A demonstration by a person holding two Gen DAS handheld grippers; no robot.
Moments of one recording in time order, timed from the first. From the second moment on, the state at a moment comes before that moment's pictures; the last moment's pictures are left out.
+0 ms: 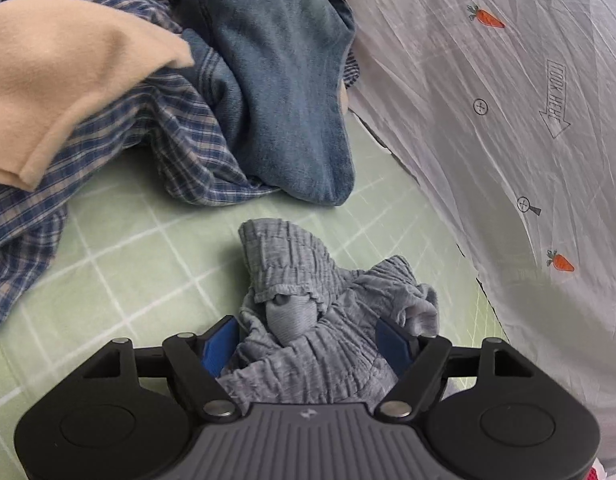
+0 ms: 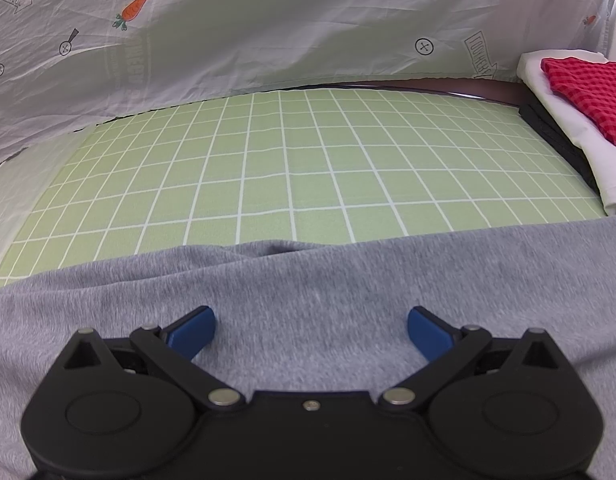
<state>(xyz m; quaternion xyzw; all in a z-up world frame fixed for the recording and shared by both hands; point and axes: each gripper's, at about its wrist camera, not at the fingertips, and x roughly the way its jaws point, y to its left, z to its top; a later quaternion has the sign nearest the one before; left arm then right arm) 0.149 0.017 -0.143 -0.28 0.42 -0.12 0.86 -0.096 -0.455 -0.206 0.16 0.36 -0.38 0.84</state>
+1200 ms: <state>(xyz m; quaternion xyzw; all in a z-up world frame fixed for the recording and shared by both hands) -0.088 -0.313 -0.083 0.07 0.42 -0.49 0.76 -0.306 -0.525 -0.159 0.18 0.35 -0.43 0.81</state>
